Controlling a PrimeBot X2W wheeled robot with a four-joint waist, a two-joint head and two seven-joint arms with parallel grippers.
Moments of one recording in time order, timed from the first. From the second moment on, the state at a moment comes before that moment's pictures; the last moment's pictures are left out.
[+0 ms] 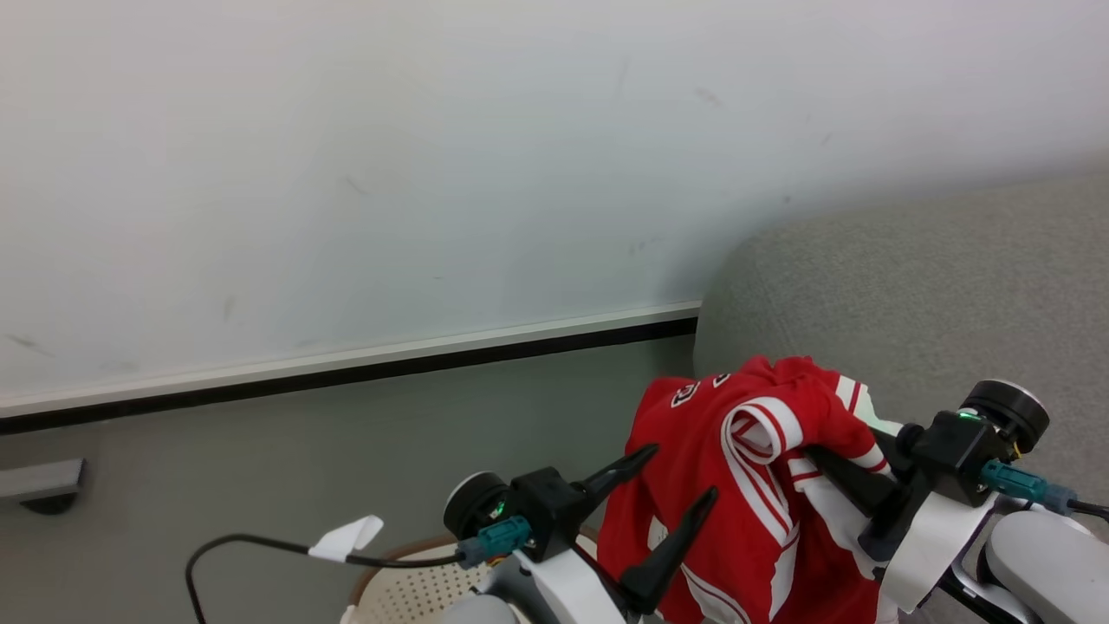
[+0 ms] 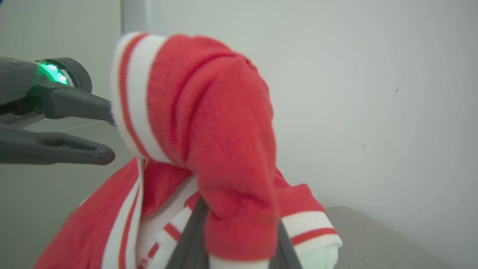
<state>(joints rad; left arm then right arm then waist) -0.49 0.18 -0.93 0.25 -0.54 -0.01 -0.20 -0.69 -0.63 1.10 0.23 0.71 0.13 -0.26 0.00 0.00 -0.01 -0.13</state>
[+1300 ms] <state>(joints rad) -0.53 0.15 -0.95 0.30 -0.54 -0.02 -0.23 -0.55 -0.75 0.72 0.14 0.62 0.13 -0.26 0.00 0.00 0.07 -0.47</state>
